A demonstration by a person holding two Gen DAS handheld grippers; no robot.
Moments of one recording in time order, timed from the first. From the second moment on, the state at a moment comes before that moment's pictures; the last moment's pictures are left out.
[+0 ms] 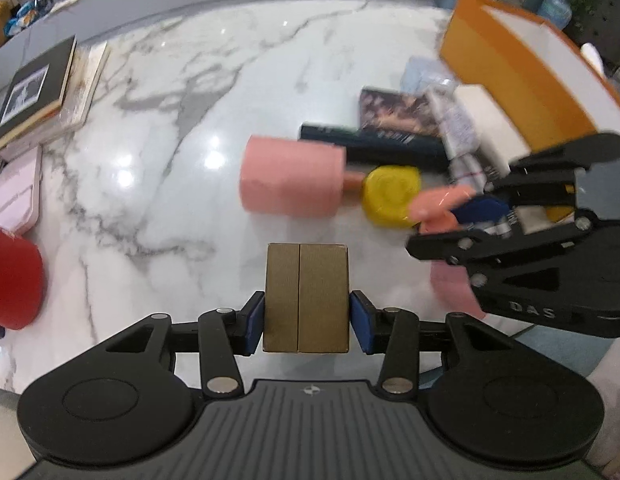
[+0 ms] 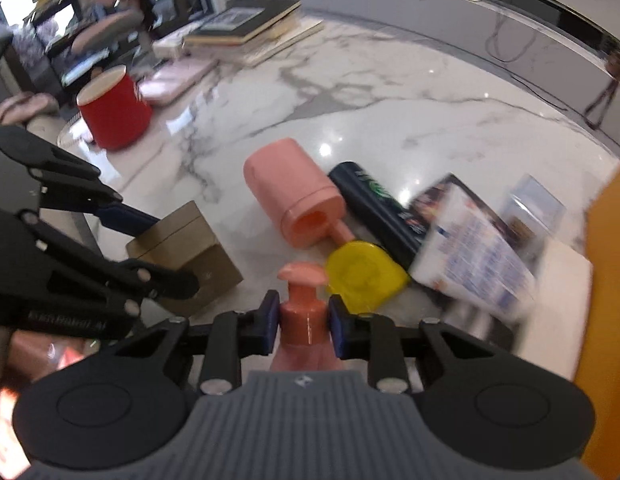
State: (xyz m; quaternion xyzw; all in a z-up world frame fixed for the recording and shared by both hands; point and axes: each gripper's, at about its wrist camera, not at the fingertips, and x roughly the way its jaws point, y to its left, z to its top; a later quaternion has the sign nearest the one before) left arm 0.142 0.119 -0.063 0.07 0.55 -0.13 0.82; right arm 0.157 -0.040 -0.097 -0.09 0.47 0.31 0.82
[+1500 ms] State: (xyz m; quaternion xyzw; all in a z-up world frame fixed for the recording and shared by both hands) left arm 0.192 -0.189 -0.050 0.20 0.53 -0.29 0.77; right arm 0.136 -0.329 -0.062 0.18 0.39 0.05 0.90
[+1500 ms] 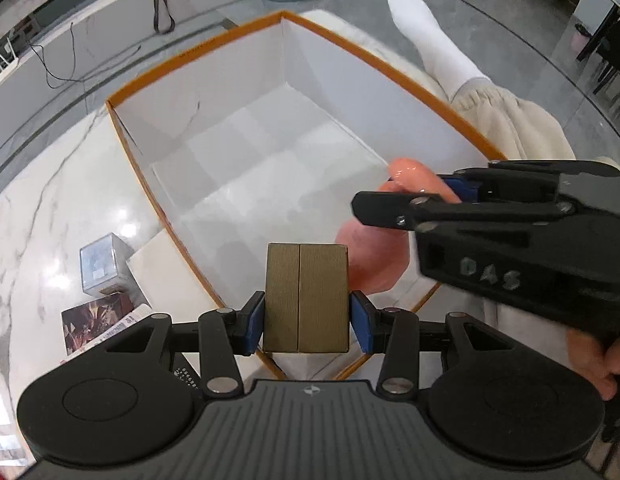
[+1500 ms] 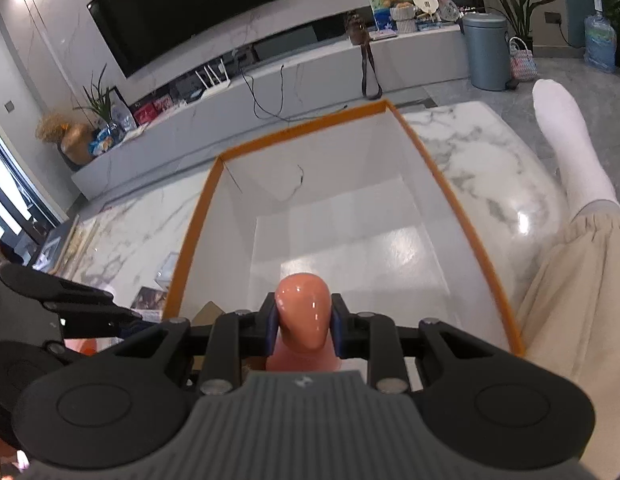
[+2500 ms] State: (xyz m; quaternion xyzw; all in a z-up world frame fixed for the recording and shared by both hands) left arm 0.185 -0.109 -0.016 0.08 0.50 -0.27 0.82; right arm 0.151 -0.304 -0.078 0.13 0.43 0.08 0.89
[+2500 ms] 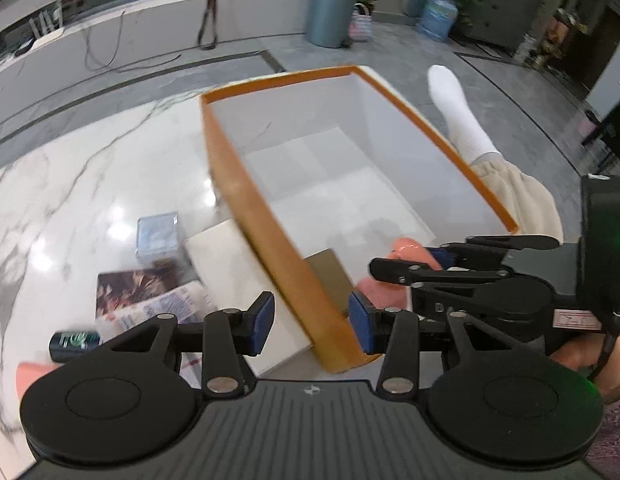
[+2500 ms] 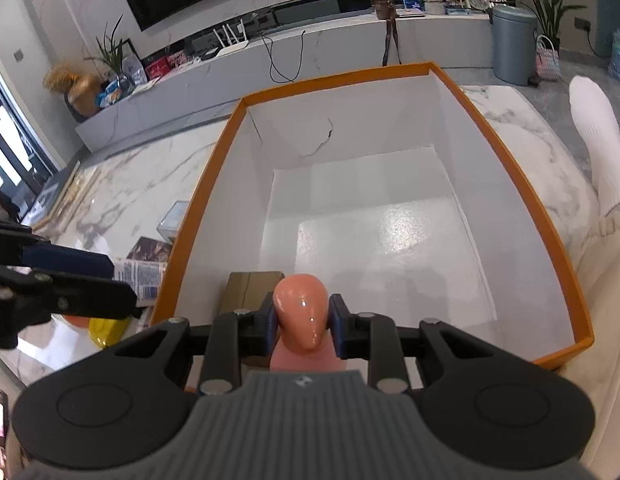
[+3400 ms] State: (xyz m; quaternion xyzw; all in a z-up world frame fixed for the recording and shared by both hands) left arm 0.225 -0.069 -0.048 0.03 0.51 -0.23 0.83; right arm 0.253 -0.264 -0.090 0.08 0.53 0.13 0.83
